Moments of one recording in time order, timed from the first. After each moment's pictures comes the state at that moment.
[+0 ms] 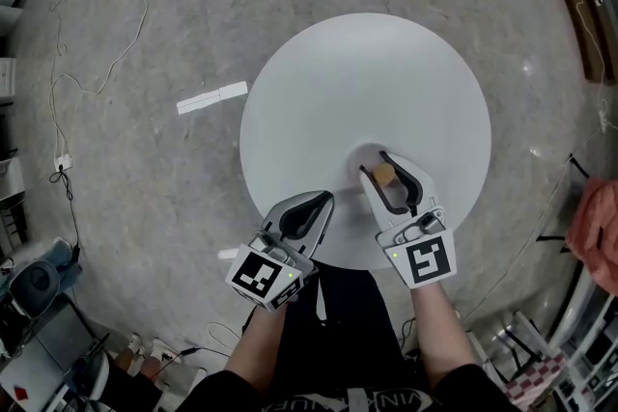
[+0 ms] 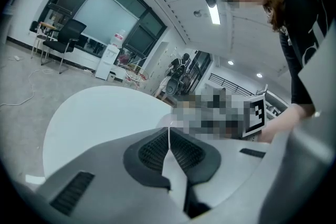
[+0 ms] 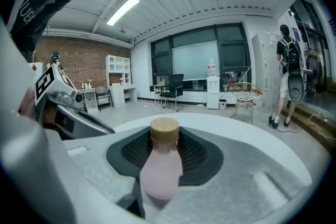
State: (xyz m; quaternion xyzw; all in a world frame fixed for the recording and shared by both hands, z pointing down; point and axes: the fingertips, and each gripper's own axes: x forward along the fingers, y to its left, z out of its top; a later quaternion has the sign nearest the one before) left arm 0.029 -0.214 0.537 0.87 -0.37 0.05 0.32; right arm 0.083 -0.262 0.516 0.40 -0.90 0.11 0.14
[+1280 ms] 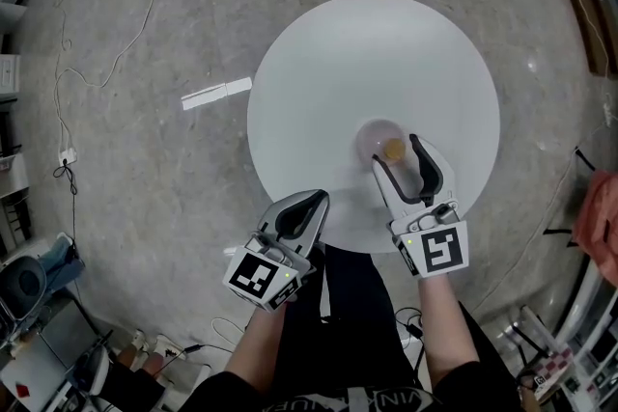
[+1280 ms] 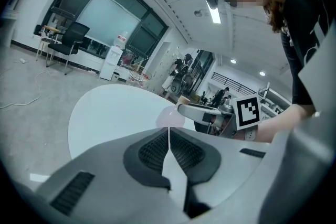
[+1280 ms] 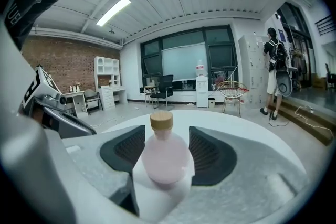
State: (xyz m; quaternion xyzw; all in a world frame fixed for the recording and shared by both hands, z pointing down) left arm 0.008 -0.181 0.538 0.86 -0.39 0.06 0.32; right arm 0.104 -0.247 0.521 0.45 -0.87 0.12 0.14
